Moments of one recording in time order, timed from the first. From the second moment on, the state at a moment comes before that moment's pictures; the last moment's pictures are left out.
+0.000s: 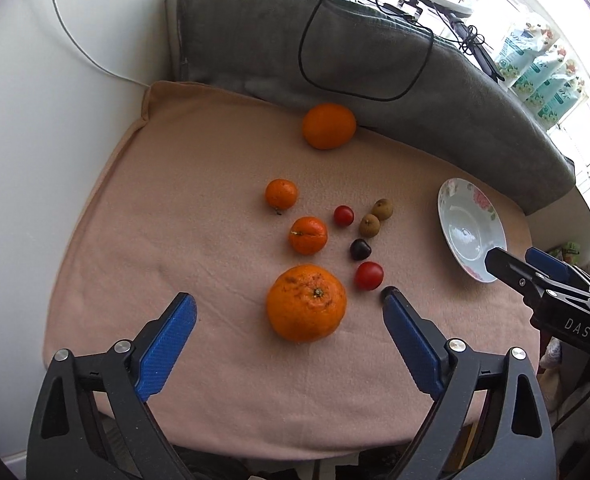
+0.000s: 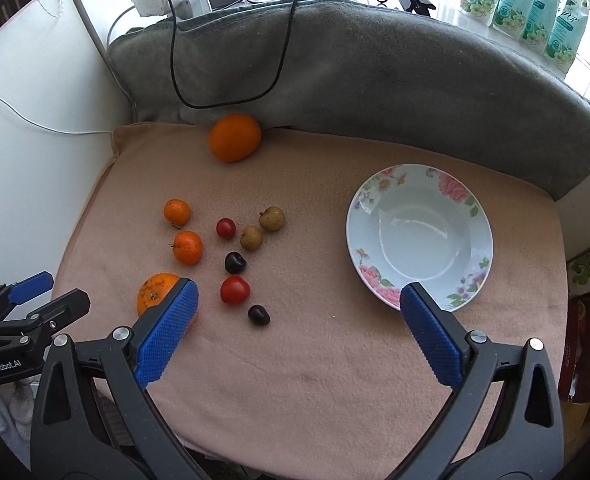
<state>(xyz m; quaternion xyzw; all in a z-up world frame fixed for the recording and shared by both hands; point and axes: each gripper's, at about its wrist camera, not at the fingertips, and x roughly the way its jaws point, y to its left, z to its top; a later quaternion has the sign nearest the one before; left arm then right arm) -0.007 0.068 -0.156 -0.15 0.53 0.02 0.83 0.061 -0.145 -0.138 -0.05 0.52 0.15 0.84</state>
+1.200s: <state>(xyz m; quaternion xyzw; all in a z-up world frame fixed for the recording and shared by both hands) -0.005 0.080 -0.237 -0.21 0.59 -0.03 0.78 0.087 -0.054 -0.244 0.03 0.64 0.31 0.71</state>
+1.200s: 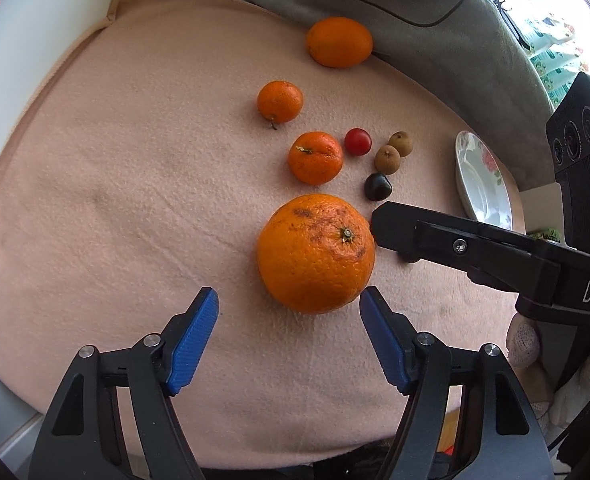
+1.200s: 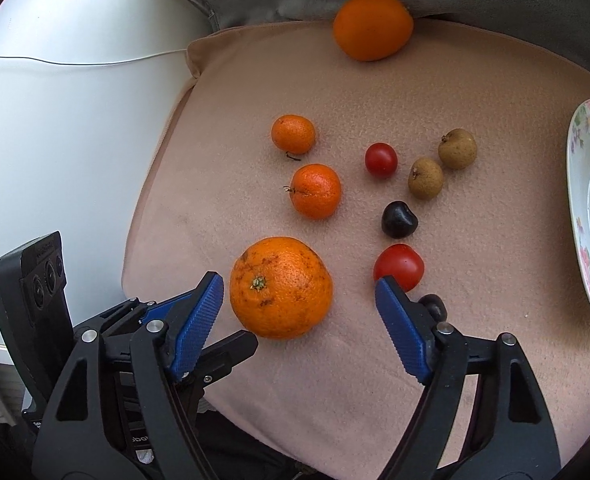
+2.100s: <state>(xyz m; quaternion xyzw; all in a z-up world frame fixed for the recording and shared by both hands) 0.001 0.078 -0.253 -0.21 0.60 -0.06 0.77 0.083 -0.023 -0.268 0.02 0.66 0.33 0.67</state>
